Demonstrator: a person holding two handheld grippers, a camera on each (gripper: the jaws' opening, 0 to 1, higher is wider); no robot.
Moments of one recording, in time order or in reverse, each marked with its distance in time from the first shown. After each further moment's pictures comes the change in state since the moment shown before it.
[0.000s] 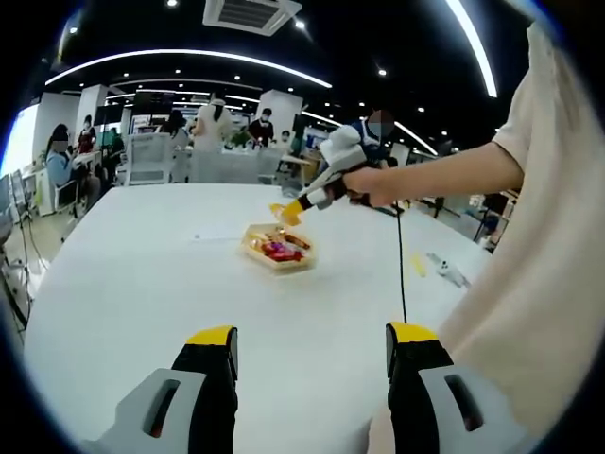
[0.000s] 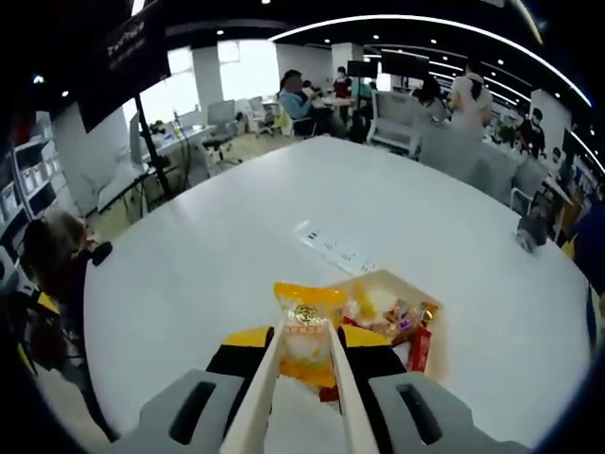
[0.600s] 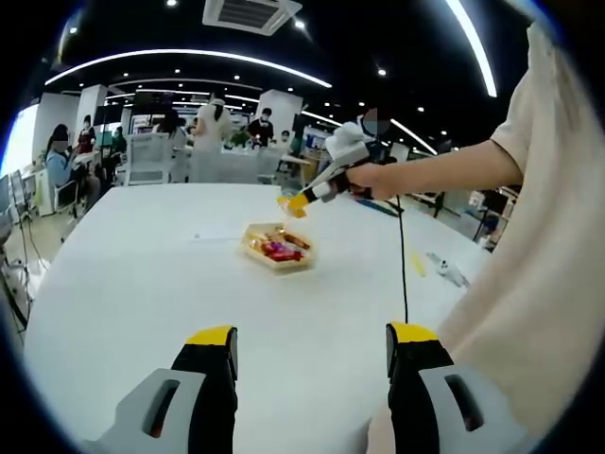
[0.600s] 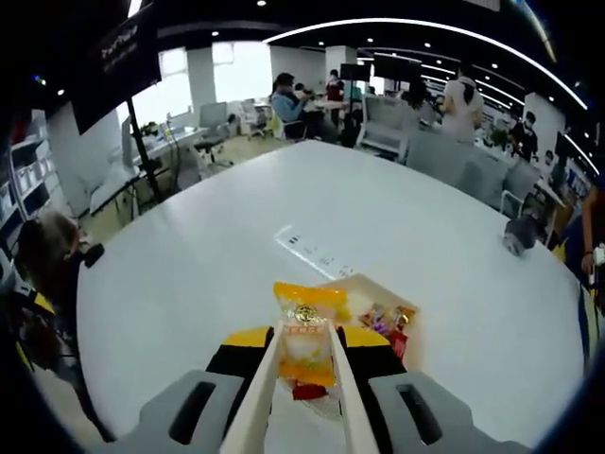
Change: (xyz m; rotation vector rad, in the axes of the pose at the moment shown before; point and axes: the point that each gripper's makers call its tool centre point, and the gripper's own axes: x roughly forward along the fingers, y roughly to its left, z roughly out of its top) left arm 0.000 0.000 0.001 0.001 0.001 0.000; right arm -0.010 -0.027 0.004 0.000 -0.009 -0.040
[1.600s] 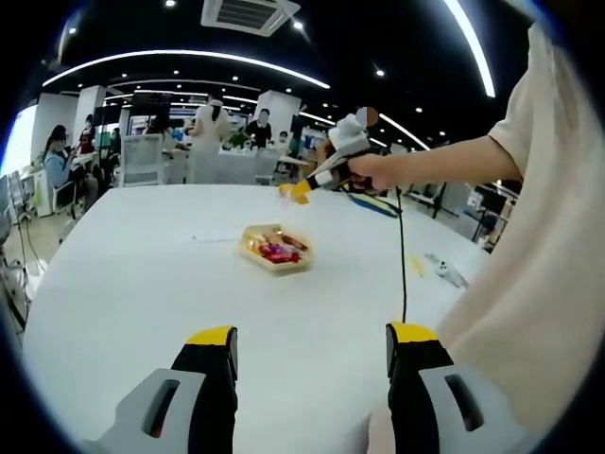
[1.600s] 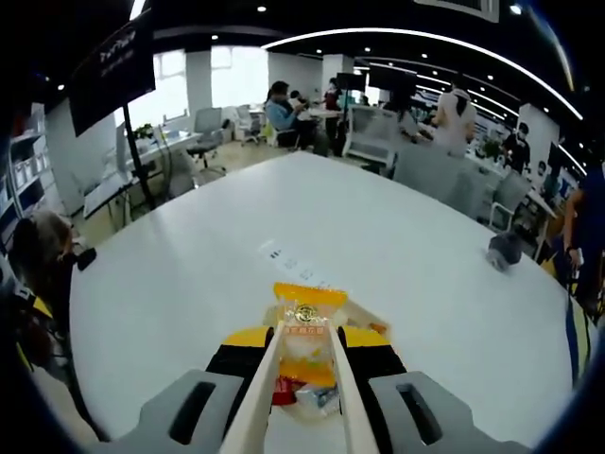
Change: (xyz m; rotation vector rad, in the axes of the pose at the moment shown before) left arm 0.005 -0.002 -0.002 -0.003 0.002 -0.011; right arm -0.015 -0.028 0.024 -0.024 -0.036 -0.041
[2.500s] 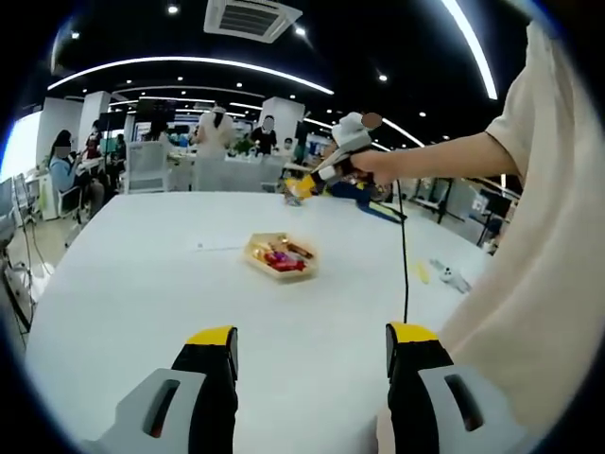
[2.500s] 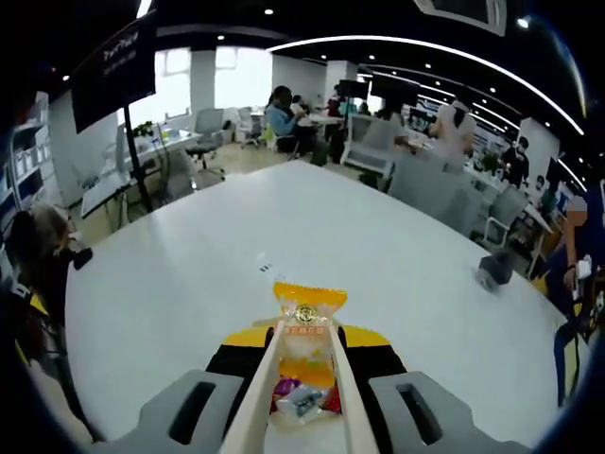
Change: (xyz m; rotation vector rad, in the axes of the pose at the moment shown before) left arm -0.008 -0.002 0.008 0.007 -0.037 0.034; right arm -0.013 -0.014 0.030 -0.057 -0.018 -0.021
